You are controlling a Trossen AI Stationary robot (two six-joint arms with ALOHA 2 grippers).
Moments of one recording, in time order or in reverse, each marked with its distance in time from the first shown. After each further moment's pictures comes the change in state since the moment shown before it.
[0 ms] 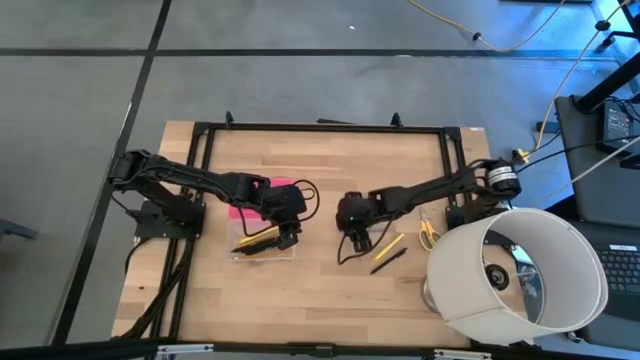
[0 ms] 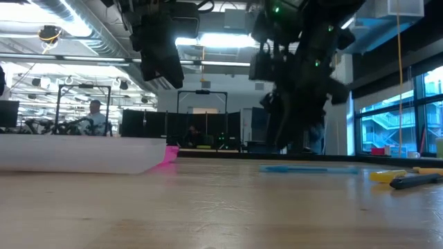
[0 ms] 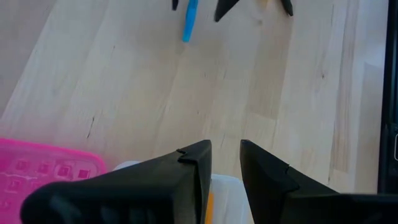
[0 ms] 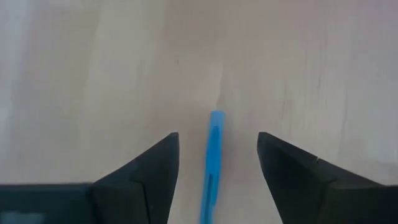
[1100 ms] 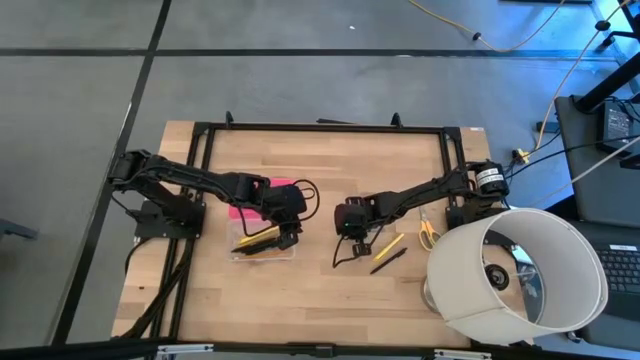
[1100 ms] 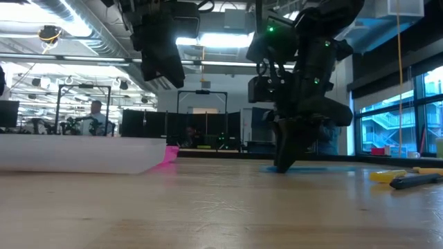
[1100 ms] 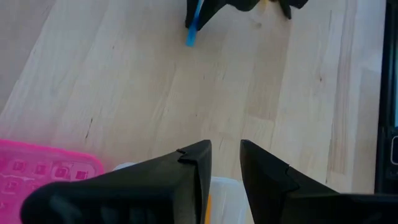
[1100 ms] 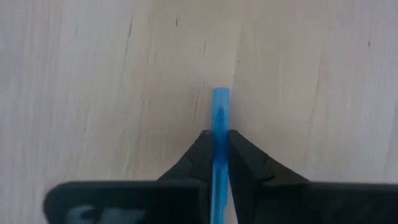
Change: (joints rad) left arm 0.000 -0.002 0.000 0.008 0.001 -0.012; right arm 0.002 0.119 0.001 -0.031 0.022 0.049
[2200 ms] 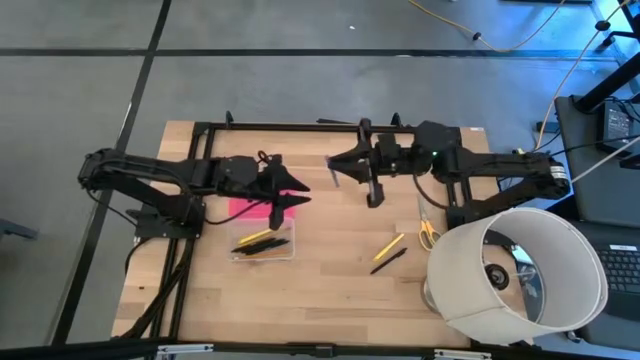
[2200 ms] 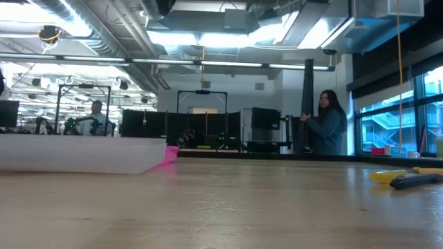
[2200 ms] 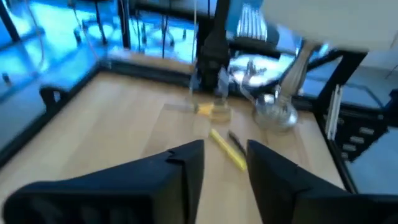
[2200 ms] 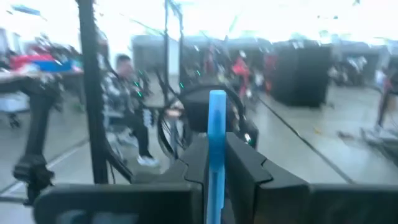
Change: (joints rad) left arm -0.006 -0.299 0.000 0.318 -0.227 0.220; right arm -0.103 -0.526 0.271 0.623 -0.180 0.052
